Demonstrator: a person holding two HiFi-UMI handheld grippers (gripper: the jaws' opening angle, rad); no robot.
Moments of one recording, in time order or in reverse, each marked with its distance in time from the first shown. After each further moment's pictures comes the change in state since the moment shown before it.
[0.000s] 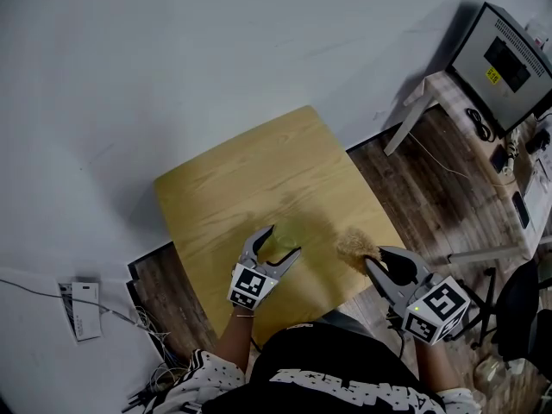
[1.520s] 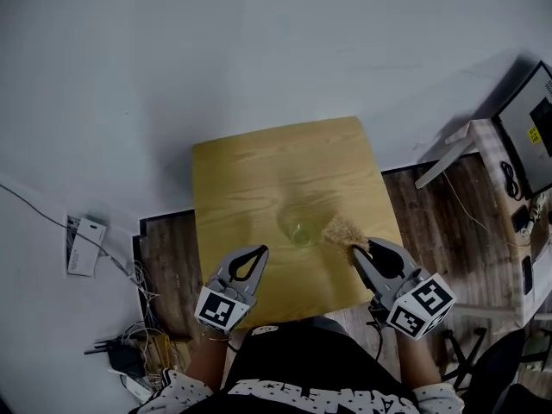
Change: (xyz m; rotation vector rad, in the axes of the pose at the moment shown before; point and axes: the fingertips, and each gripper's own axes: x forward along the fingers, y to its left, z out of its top) left arm -0.132 -0.009 0.070 -0.054 -0.131 0.335; right arm 0.040 0.020 0.026 -0.031 -0.089 0.278
